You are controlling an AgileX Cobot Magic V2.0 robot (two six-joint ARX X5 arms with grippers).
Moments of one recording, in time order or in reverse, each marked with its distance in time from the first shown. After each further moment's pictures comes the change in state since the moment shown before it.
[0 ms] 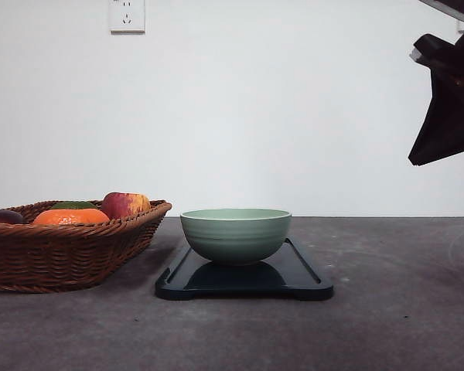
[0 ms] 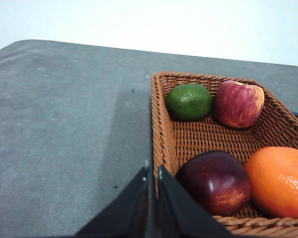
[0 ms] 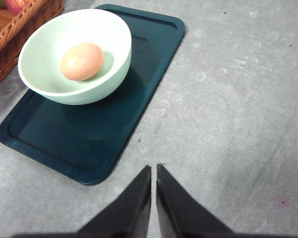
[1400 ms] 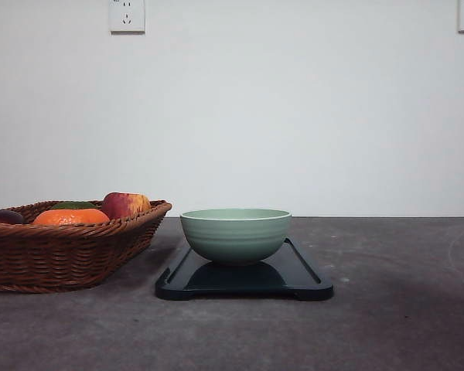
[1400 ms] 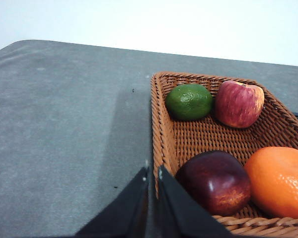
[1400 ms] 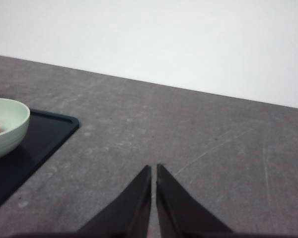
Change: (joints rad) left_arx 0.000 0.000 0.000 0.000 0.000 0.000; right_arx -0.314 -0.929 -0.566 0.251 0.034 -0.191
